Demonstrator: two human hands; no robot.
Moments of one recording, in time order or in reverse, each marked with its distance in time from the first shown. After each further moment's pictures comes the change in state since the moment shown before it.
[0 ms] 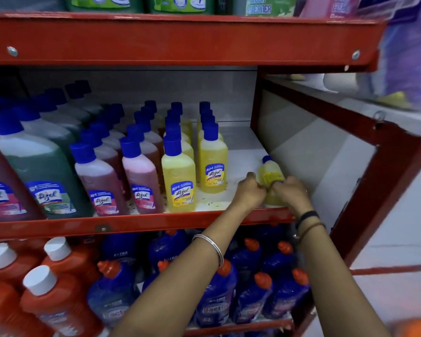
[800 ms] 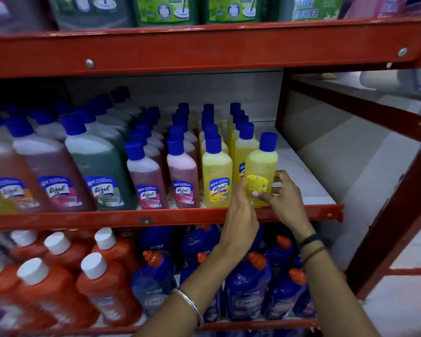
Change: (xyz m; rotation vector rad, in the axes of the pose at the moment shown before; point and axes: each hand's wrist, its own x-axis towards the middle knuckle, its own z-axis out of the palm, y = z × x) left_hand -0.100 -0.066 -0.054 0.047 0.404 0.406; right_hand -0.069 -0.028 0.060 0.449 -0.113 -0.439
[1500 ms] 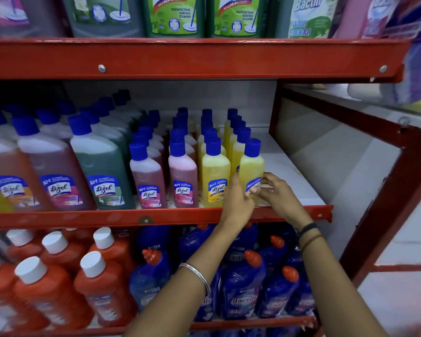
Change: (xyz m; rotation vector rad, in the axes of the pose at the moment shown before) left_hand 0.033 0.015 -0.011 -0.121 -0.038 -0.216; right_hand 0.006 -0.005 -0.012 0.006 -0.236 0.037
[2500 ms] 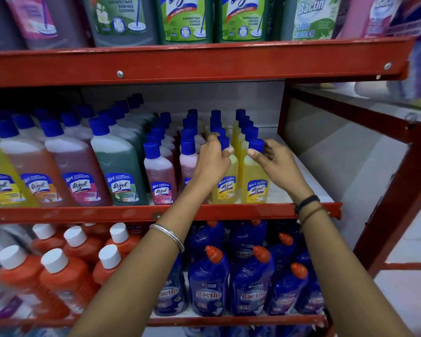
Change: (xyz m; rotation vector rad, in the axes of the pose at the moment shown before) left_hand 0.034 0.051 -0.090 0.284 0.072 0.037; right_hand 0.009 -0.075 0.007 -0.127 0.118 -0.265
